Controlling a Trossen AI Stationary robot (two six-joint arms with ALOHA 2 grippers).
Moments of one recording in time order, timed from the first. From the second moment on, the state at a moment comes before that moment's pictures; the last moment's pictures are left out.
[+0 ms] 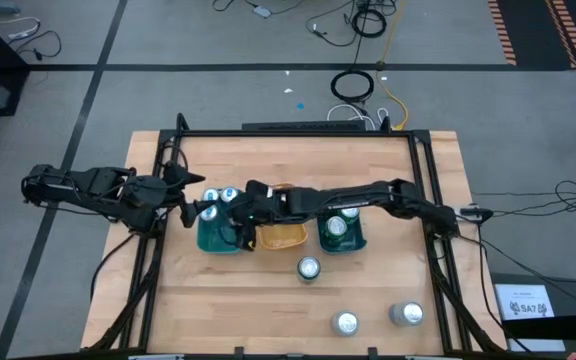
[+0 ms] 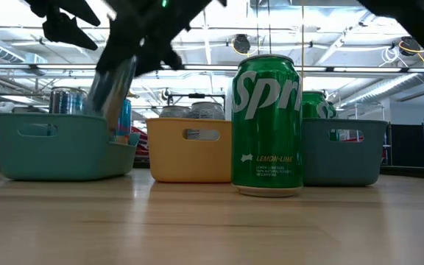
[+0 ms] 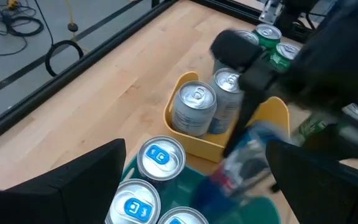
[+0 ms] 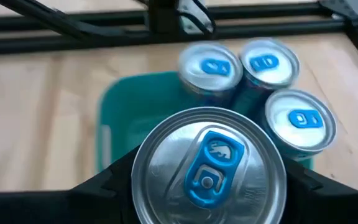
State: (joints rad) left arm -0.18 0.67 0.85 -0.82 -0.46 -0.49; right arm 0.06 2.28 2.12 -0.53 0.18 0.12
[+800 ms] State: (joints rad) left arm -0.18 0.67 0.85 -0.82 -0.42 -0.49; right arm -0.01 2.39 2.12 -0.49 0.17 0.13
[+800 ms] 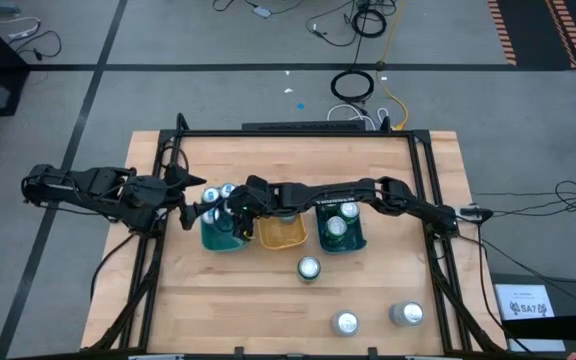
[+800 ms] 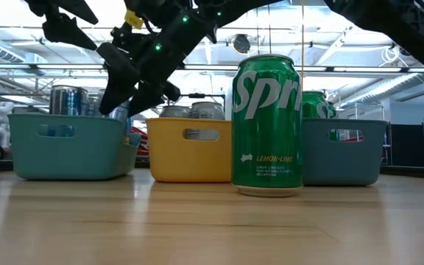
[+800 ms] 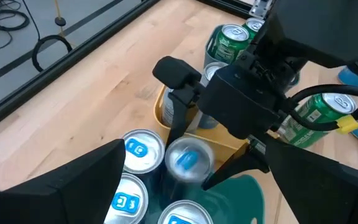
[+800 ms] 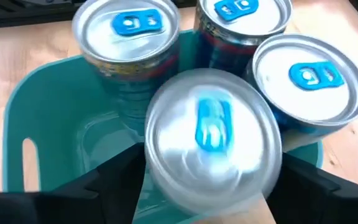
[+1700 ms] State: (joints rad) left arm -0.18 0.70 0.85 -0.82 -0.44 -0.49; right arm 0.07 2.13 2.33 -1.48 0.38 0.55
